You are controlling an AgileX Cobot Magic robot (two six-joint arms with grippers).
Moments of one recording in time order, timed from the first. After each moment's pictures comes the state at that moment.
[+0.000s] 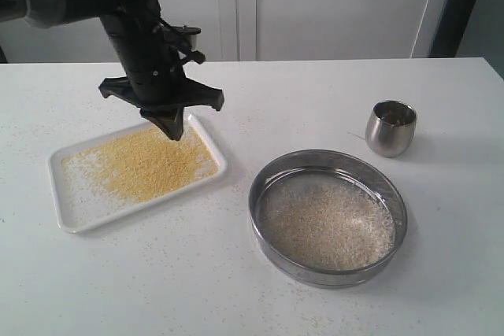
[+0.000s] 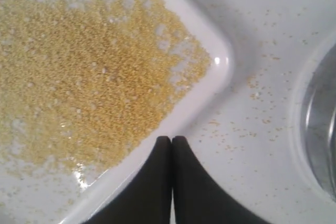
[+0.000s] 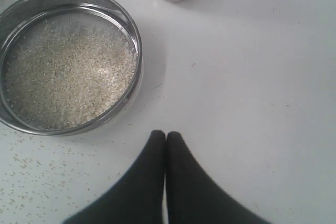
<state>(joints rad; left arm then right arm) -0.50 2.03 -1.78 -0.08 1.16 -0.15 0.11 0.73 -0.73 0.03 0.92 0.02</state>
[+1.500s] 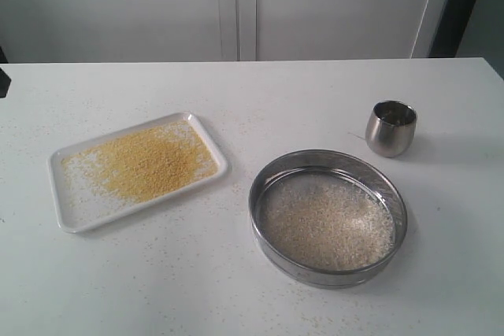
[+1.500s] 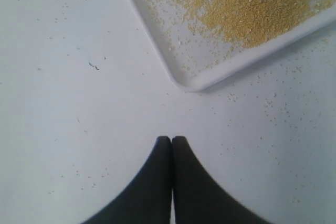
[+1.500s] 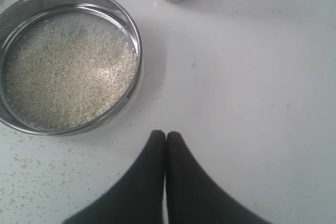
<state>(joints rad) -0.13 1.26 -1.14 -0.08 1.14 -0.08 0.11 0.73 -0.73 0.03 0.92 0.02</state>
